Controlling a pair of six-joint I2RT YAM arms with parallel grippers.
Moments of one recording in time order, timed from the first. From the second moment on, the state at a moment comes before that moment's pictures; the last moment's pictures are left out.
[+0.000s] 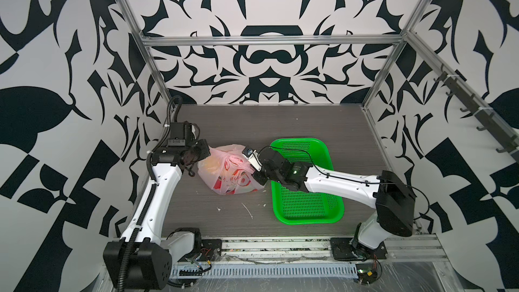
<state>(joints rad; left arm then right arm) -0.02 1.15 1.08 -0.83 0.13 -0.39 1.03 1.63 1.15 -0.17 0.16 -0.03</state>
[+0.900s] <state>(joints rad) 0.10 1.08 0.96 -0.64 0.35 -0.49 1.08 1.53 1.21 -0.32 0.23 -0.04</state>
